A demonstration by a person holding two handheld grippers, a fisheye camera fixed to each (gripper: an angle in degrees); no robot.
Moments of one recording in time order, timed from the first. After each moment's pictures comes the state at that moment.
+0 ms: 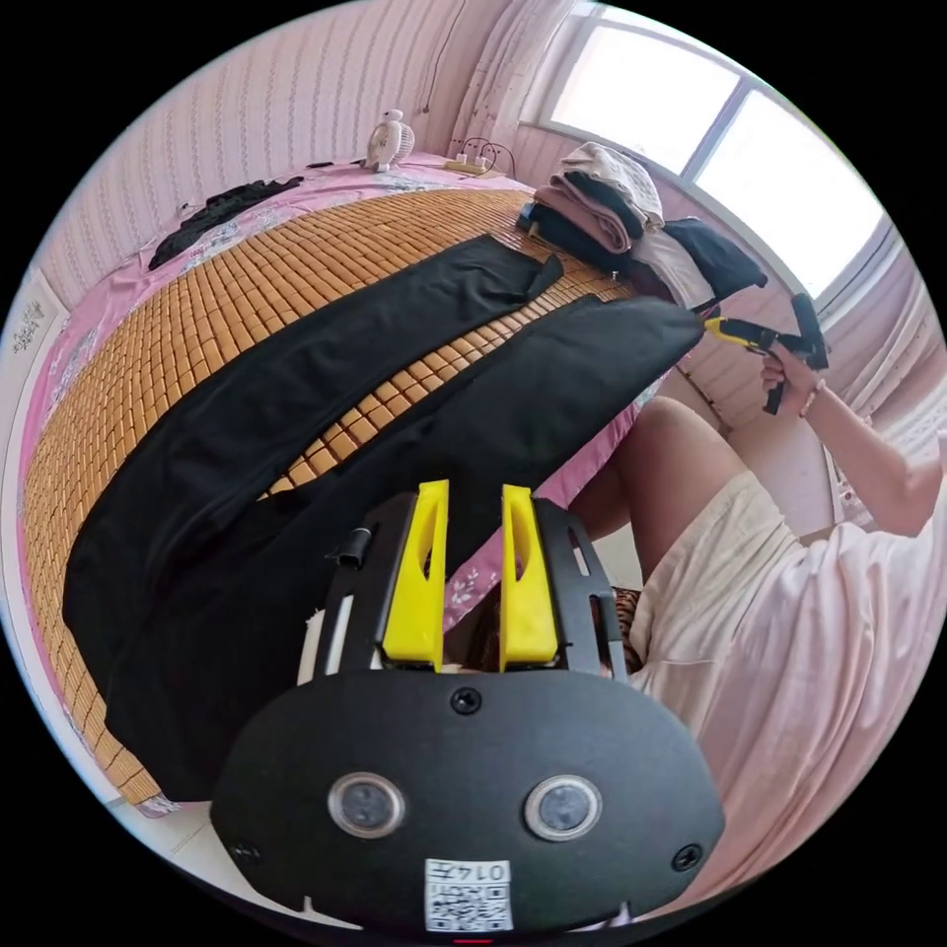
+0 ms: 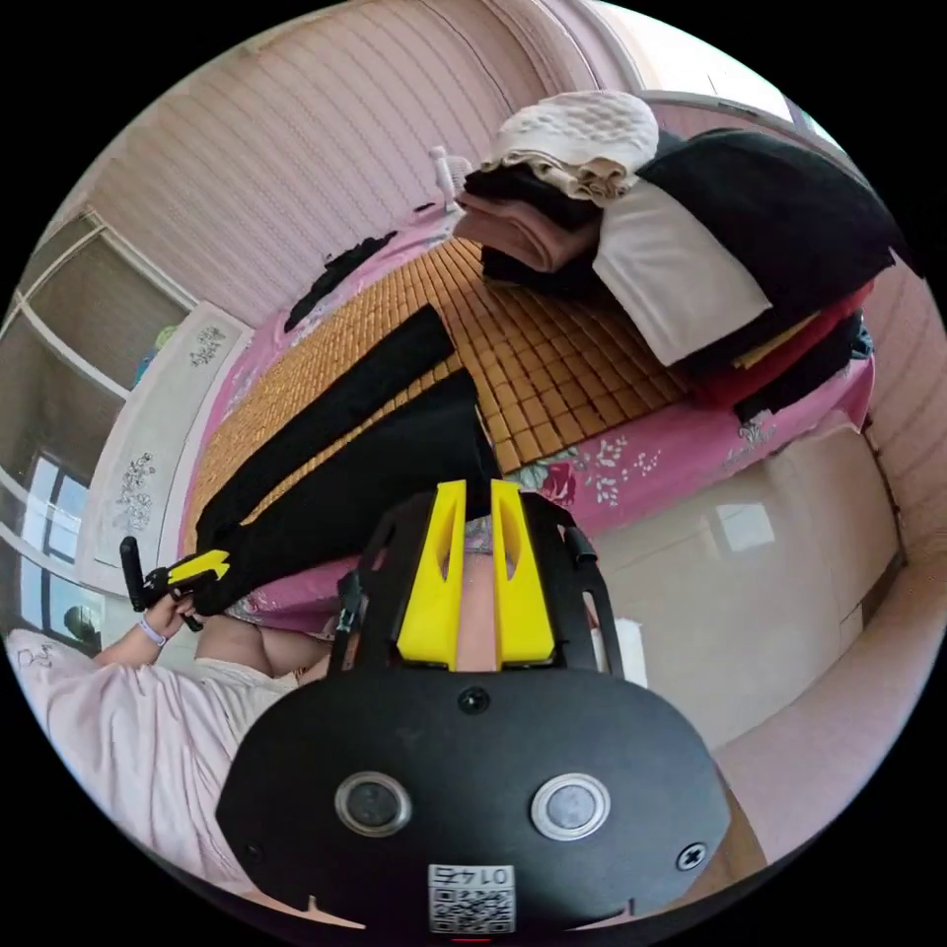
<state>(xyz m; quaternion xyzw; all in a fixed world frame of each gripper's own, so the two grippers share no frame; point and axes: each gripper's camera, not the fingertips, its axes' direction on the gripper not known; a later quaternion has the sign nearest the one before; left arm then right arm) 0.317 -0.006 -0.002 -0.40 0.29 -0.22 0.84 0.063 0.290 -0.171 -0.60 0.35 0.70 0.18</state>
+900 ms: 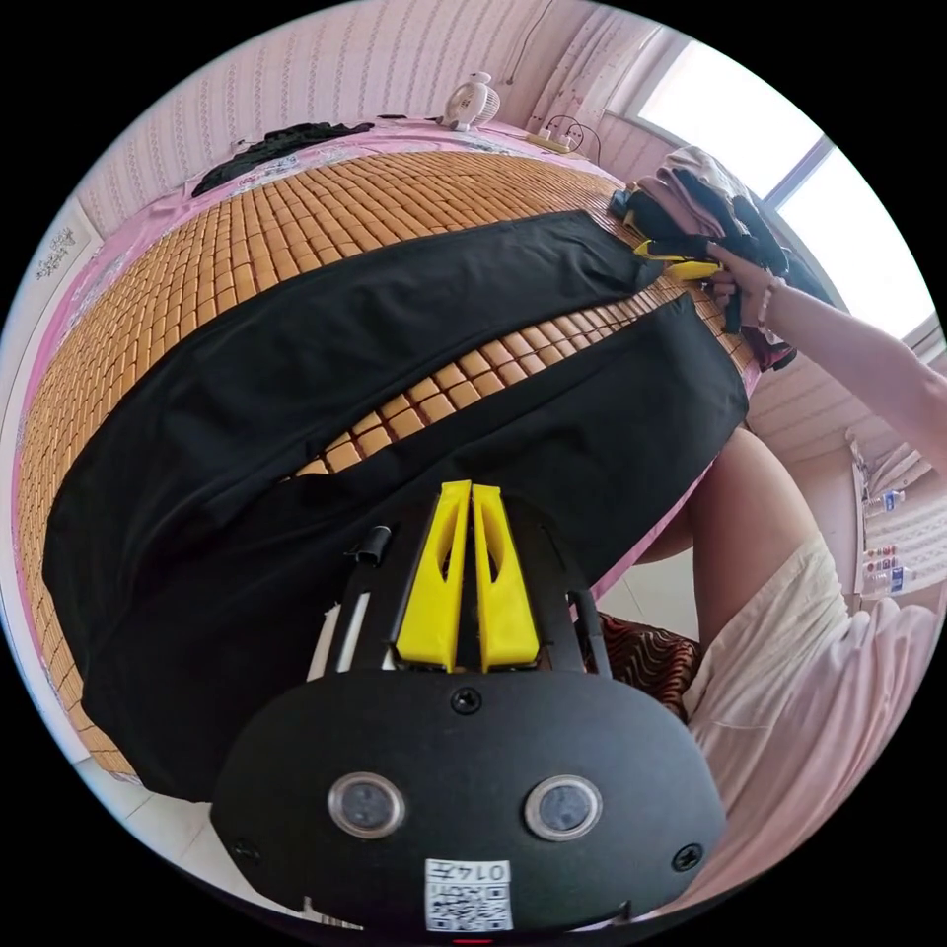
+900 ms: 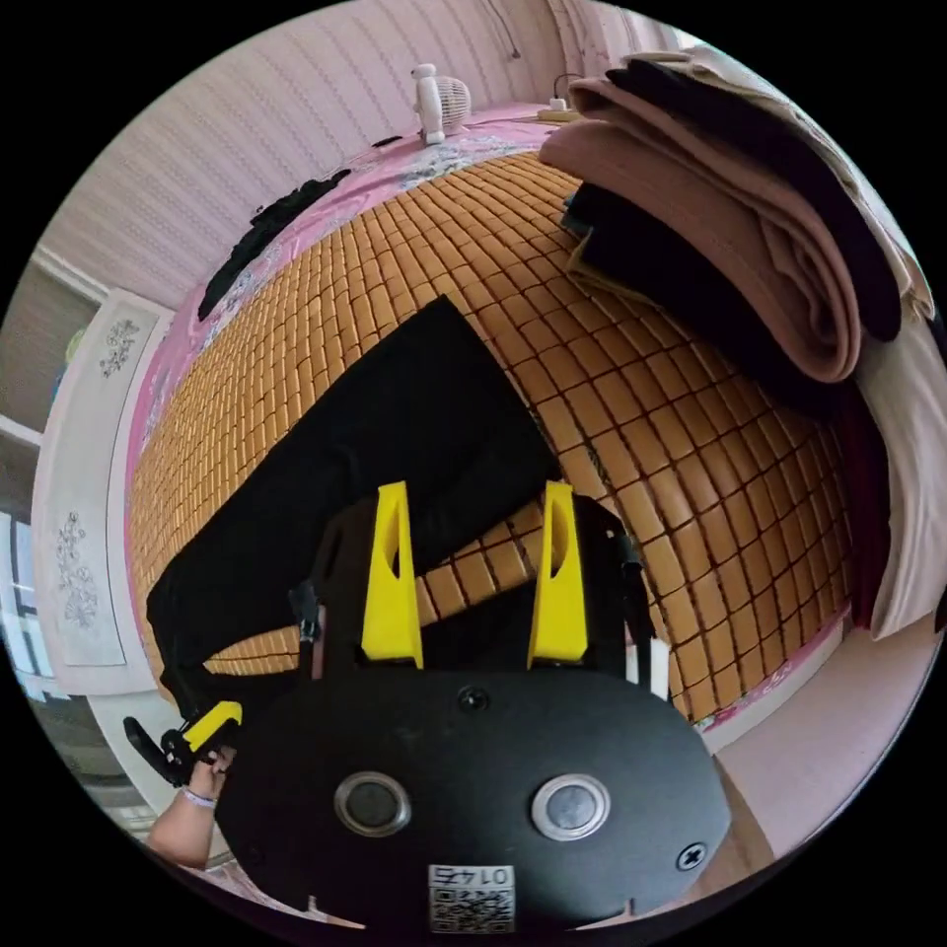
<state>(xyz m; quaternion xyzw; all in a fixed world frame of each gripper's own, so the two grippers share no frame) 0.292 0.040 0.000 -0.45 0.24 -0.27 0.81 0.042 0.571 -0.099 -0.65 0.33 0.68 0.08</state>
